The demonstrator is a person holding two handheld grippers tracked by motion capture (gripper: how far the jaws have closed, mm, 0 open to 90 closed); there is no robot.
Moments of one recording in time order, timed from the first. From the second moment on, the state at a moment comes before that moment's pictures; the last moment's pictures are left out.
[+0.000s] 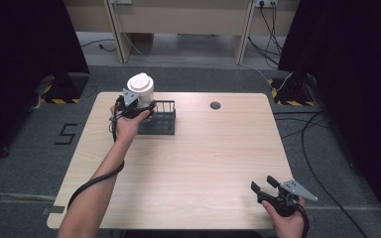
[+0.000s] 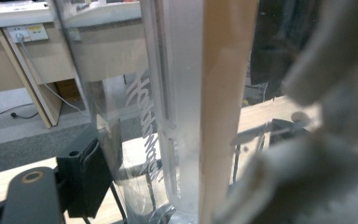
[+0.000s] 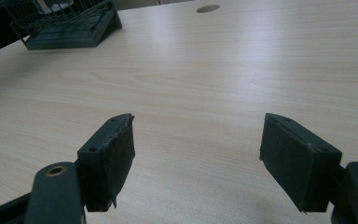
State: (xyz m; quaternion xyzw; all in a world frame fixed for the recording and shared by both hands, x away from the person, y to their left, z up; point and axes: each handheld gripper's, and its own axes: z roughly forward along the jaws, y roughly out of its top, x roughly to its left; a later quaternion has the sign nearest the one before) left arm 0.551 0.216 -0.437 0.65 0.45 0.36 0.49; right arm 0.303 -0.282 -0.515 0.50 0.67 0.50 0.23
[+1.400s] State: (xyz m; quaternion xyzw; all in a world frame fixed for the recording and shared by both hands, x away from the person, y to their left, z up) left arm 0.548 0.215 -0.452 0.65 0.47 0.35 0.47; right arm 0.303 -0.282 -0.514 0.50 0.67 0.50 0.22
